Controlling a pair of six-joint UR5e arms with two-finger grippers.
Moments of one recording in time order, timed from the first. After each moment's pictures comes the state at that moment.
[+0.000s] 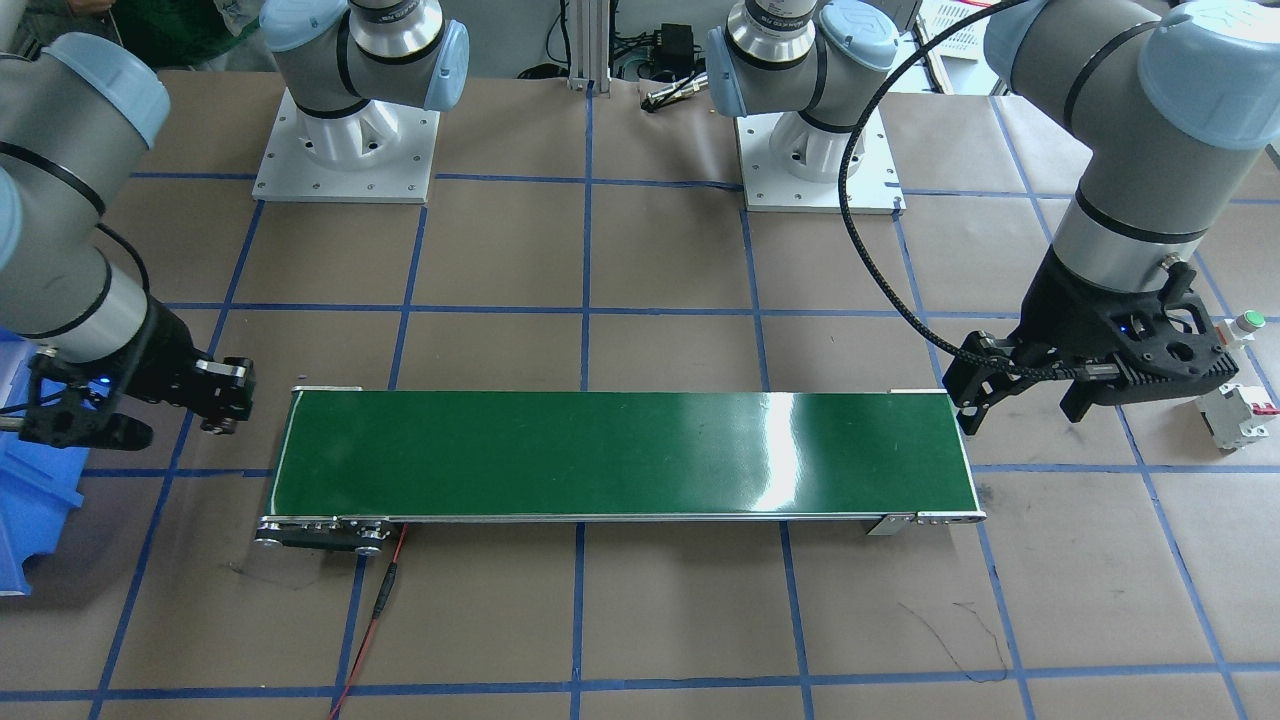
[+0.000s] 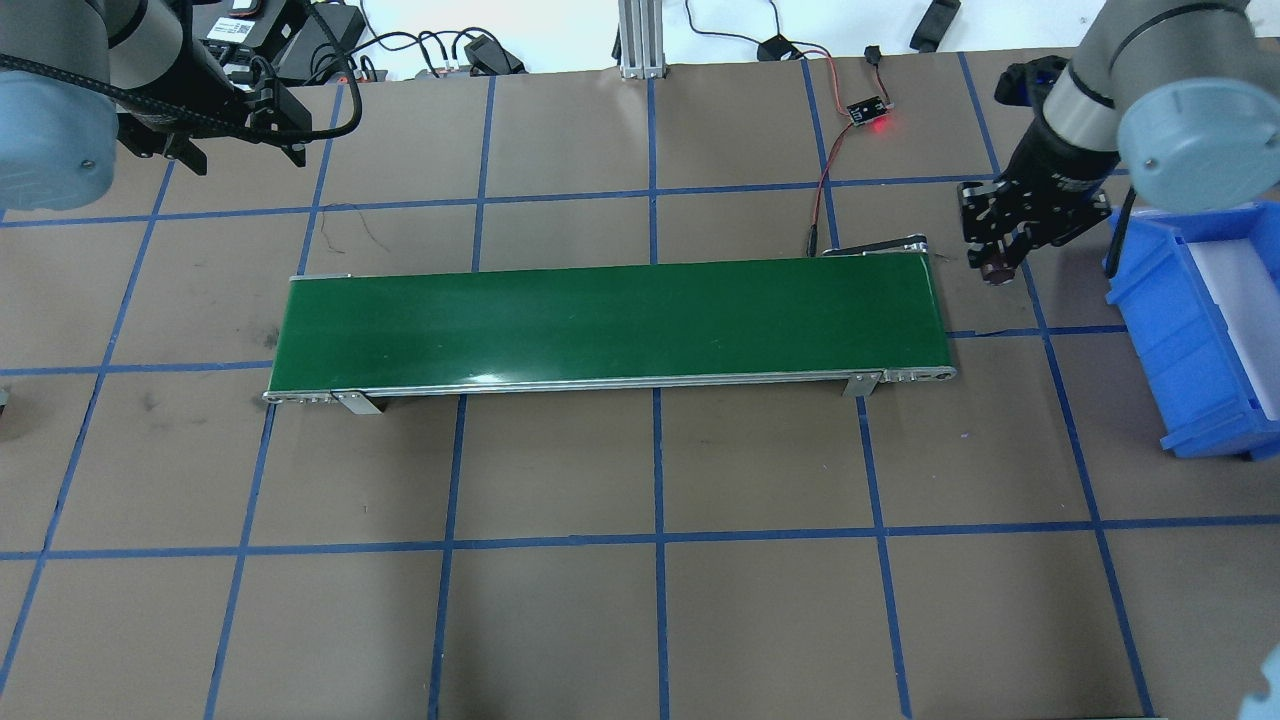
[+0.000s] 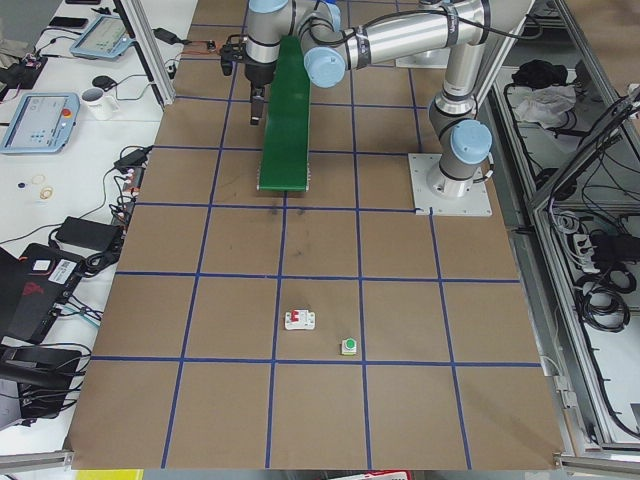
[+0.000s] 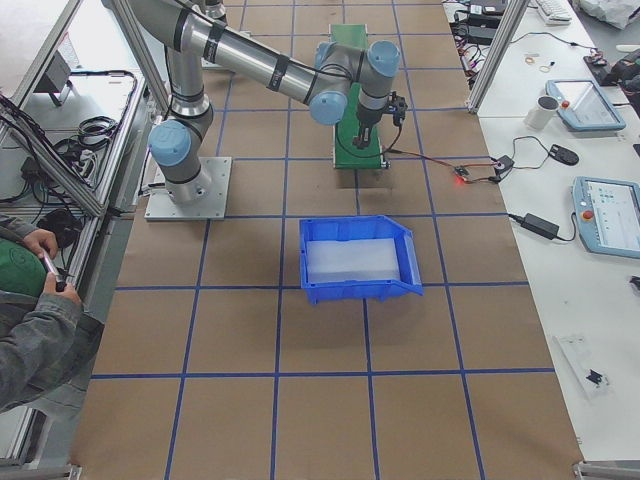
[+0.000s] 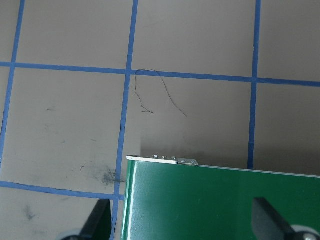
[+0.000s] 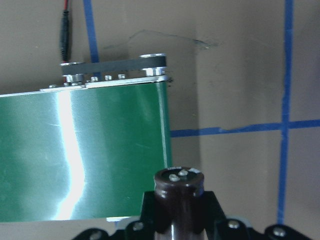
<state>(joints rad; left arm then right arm) -1.39 -1.71 -1.59 -1.17 1.62 0.09 1.34 -1.37 1.70 -1.82 -1.53 -0.14</state>
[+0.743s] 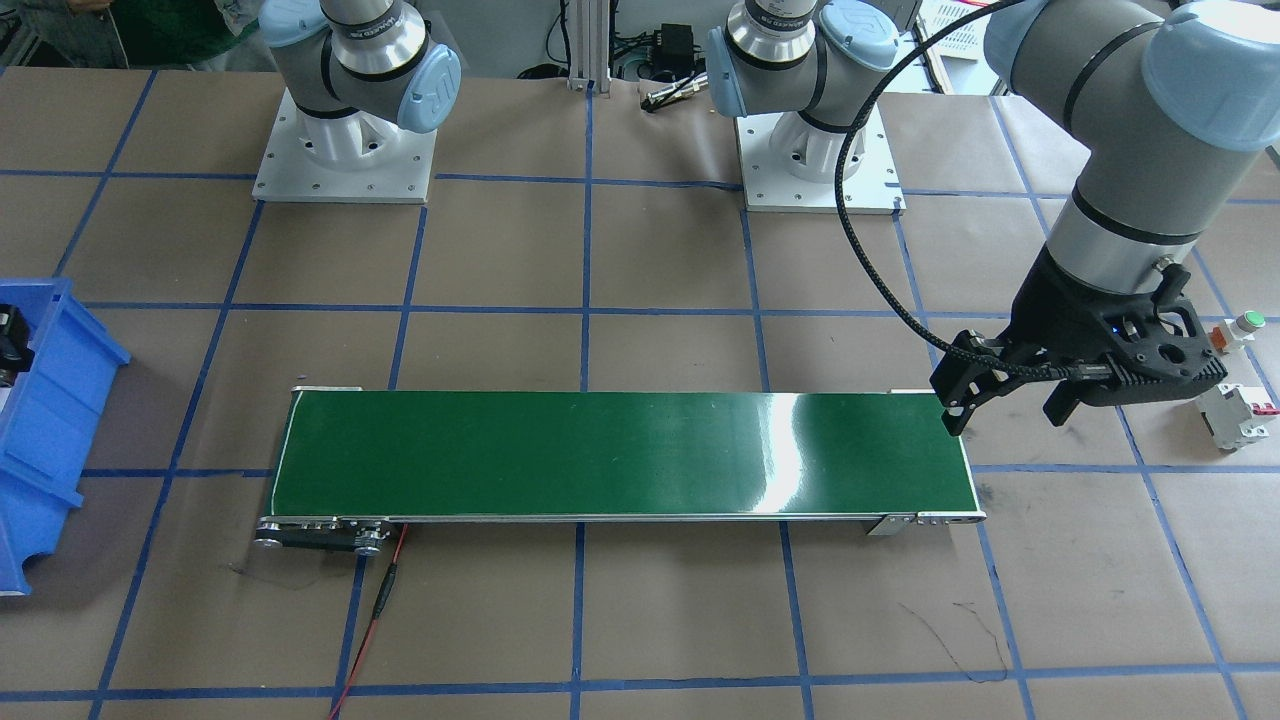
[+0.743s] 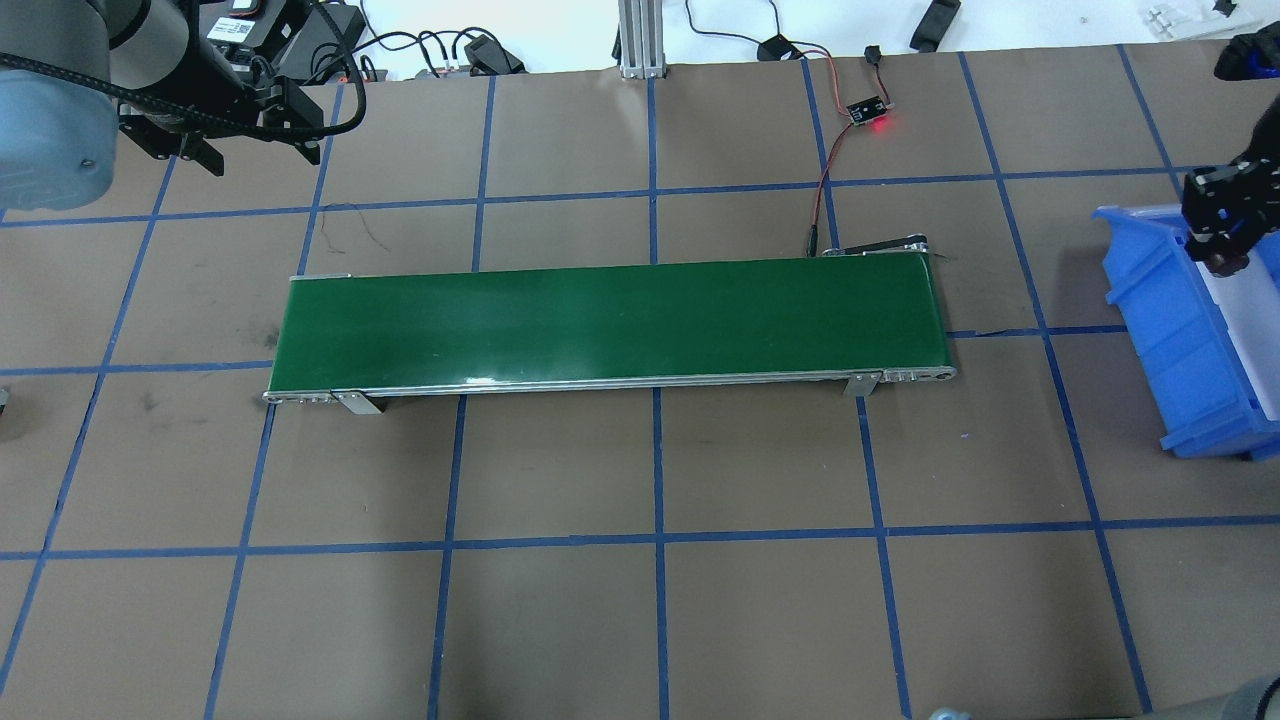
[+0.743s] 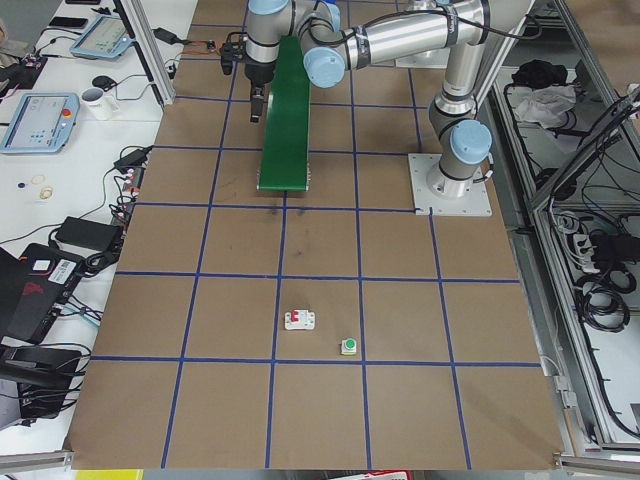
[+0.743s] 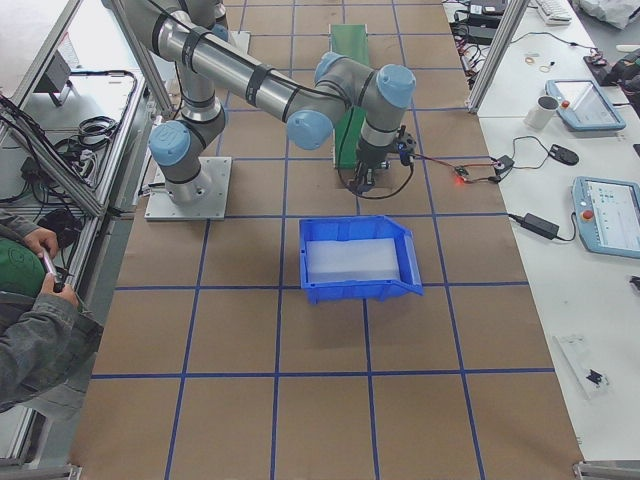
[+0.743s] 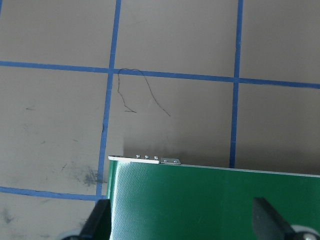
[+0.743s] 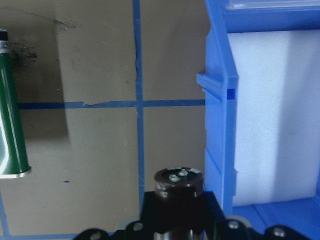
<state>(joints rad) -1.39 -1.71 -1.59 -1.17 1.56 0.09 1.07 -1.37 1.58 -1.68 -1.67 -0.49</state>
